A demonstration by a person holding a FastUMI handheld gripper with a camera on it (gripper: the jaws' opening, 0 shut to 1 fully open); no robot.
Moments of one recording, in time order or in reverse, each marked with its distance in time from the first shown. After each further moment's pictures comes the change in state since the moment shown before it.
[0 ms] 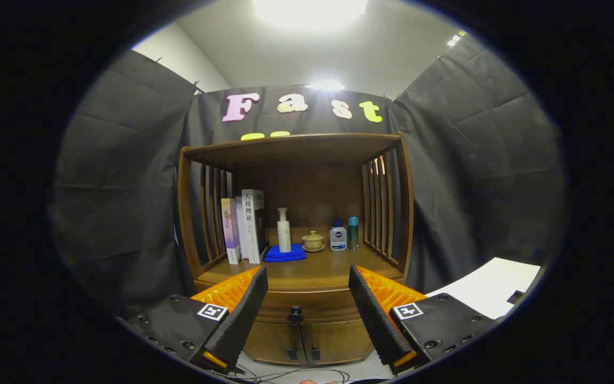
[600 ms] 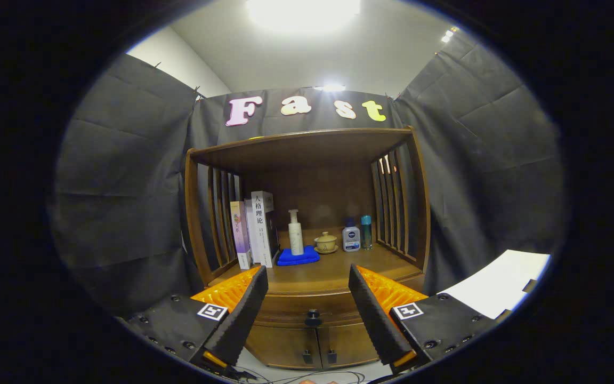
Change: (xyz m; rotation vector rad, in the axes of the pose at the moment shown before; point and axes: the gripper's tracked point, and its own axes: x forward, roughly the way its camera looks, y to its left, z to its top) arm 0.008 0.027 -0.005 0.042 -0.041 0.039
